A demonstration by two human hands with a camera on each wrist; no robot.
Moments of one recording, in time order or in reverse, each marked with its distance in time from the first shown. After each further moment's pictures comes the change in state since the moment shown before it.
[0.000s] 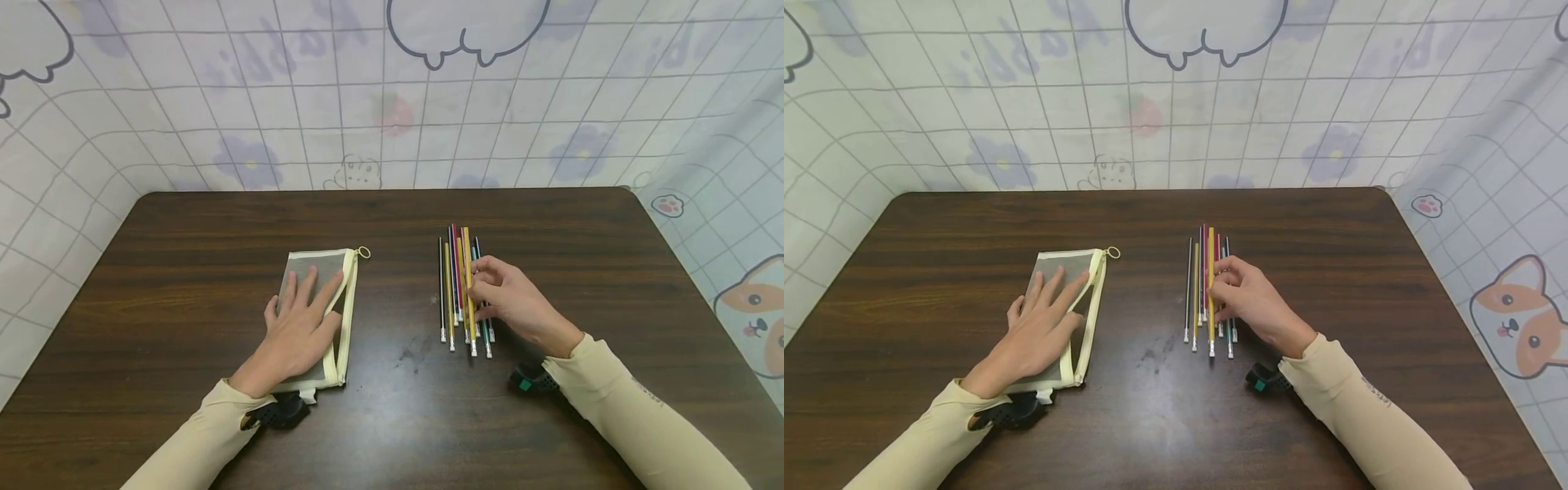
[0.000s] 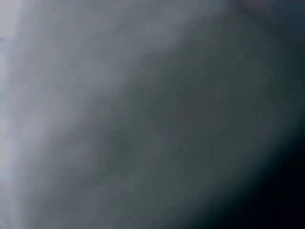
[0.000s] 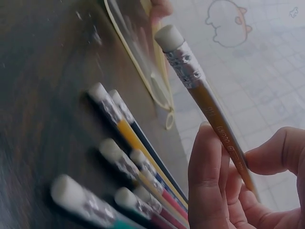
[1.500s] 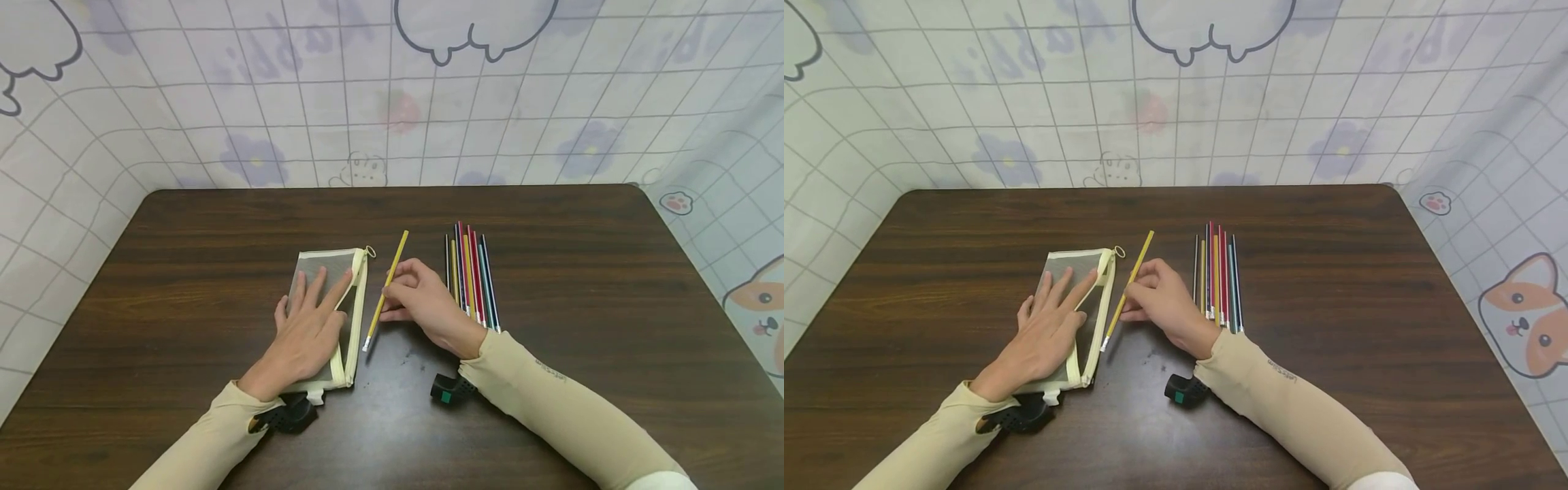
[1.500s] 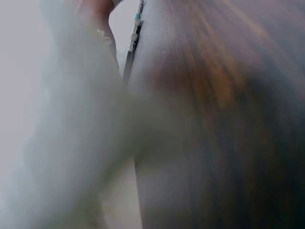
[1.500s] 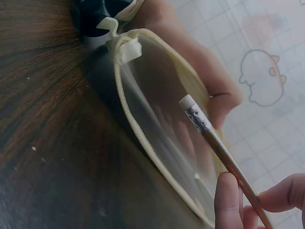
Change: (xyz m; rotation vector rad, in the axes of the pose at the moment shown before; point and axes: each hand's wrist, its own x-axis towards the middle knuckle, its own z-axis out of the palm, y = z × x) left_hand -0.006 0.002 0.005 -0.047 0.031 0.028; right_hand 0.042 -0.018 0.125 0.308 -0.007 -0.008
